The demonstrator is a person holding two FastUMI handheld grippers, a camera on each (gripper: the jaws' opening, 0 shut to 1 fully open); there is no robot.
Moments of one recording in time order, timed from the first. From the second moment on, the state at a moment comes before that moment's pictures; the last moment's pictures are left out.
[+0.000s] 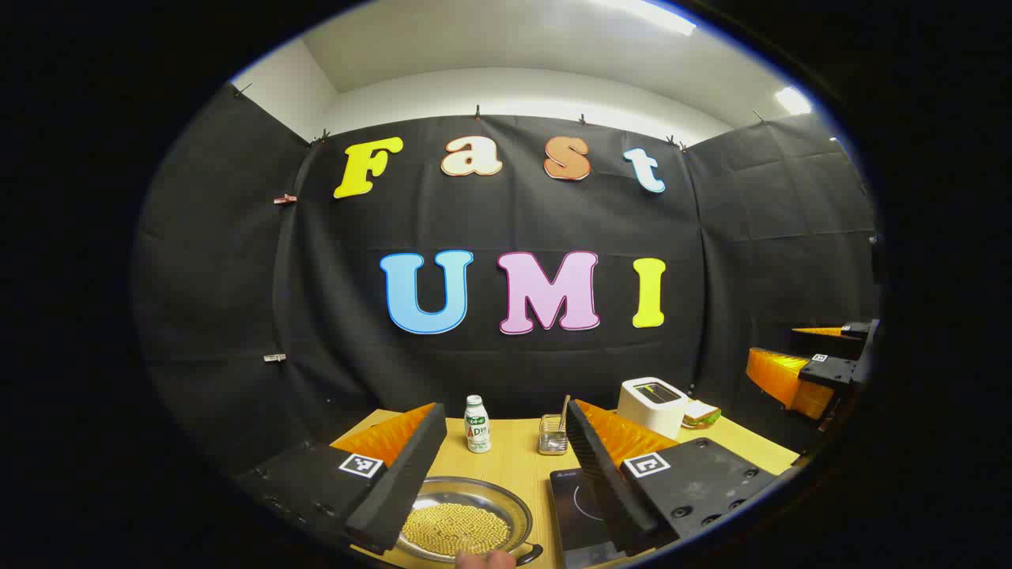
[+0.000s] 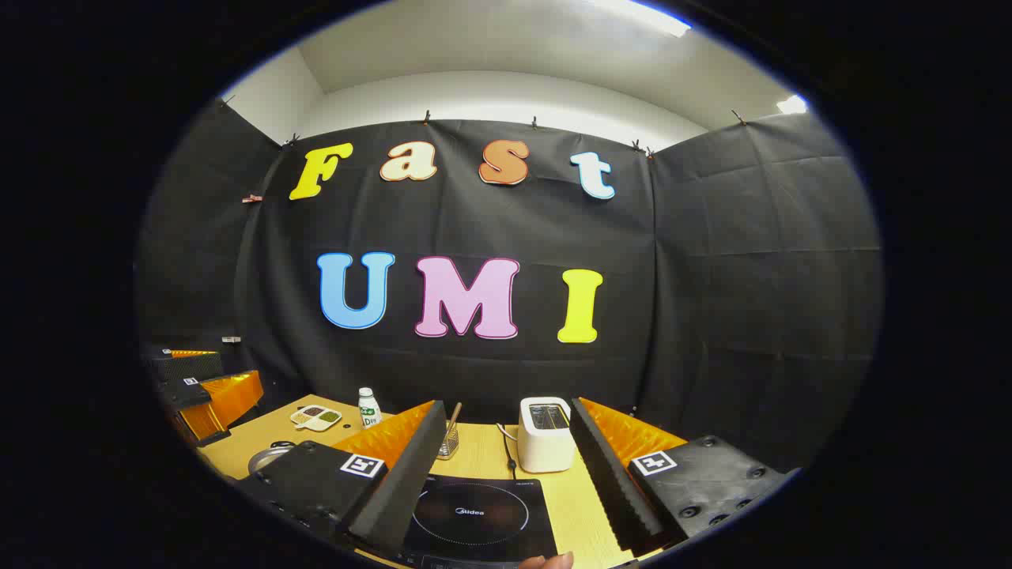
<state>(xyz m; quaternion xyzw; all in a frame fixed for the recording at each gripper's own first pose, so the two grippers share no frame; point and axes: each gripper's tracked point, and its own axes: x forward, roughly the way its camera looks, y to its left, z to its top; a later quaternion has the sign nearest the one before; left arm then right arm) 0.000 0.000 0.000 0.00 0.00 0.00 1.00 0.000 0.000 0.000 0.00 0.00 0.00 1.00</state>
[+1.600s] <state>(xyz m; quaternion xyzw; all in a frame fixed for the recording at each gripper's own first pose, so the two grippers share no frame) -0.016 -0.023 -0.020 0.00 0.03 -0.09 1.00 -0.003 -0.004 -0.002 -0.01 0.00 0.00 1.00</state>
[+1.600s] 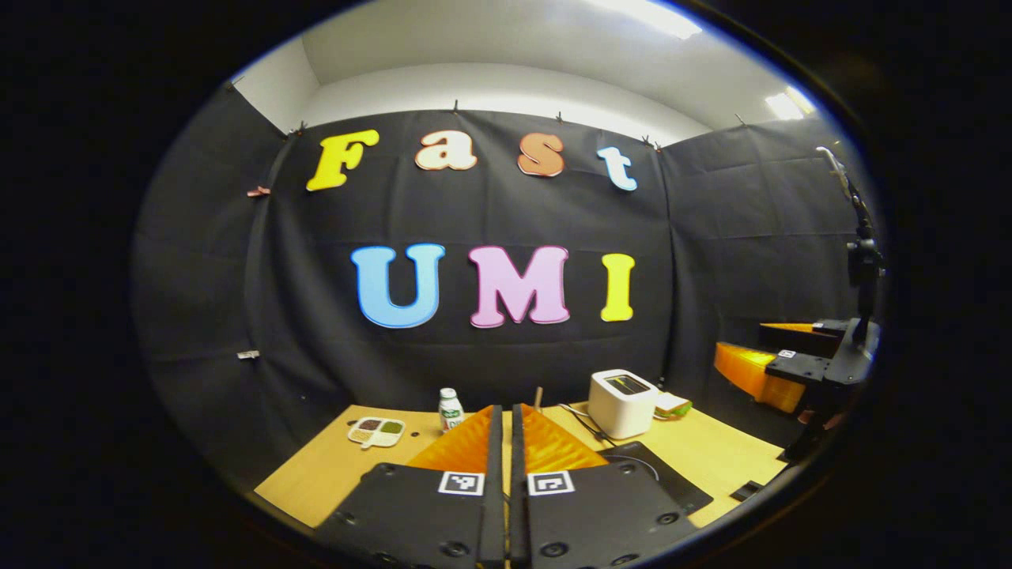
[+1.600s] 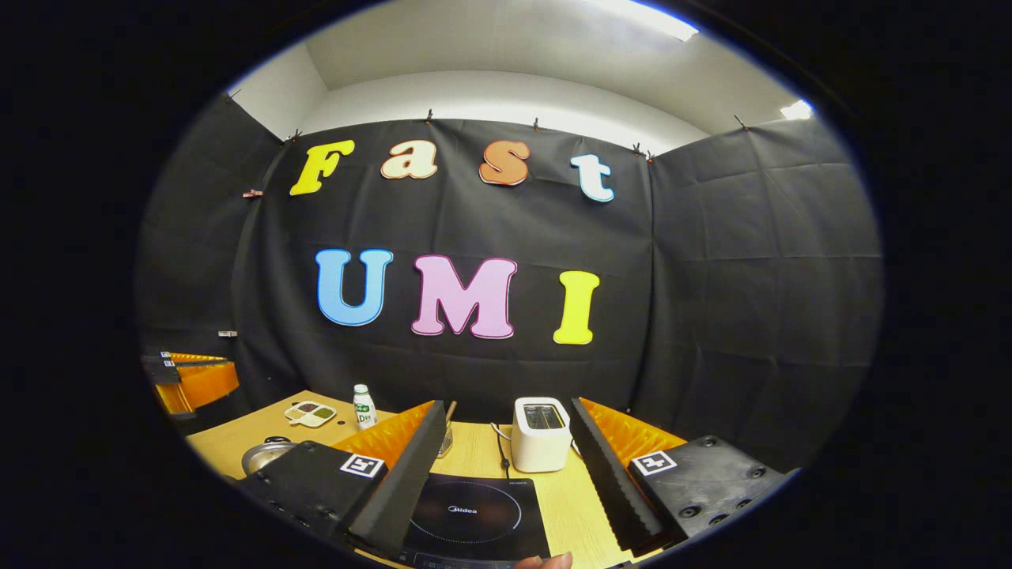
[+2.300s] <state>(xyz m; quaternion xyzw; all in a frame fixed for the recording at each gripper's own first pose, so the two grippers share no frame) -0.077 -0.019 -0.208 -0.02 0.38 -0.15 0.91 -0.011 -0.009 -0.016 -0.01 0.01 -0.01 1.00</state>
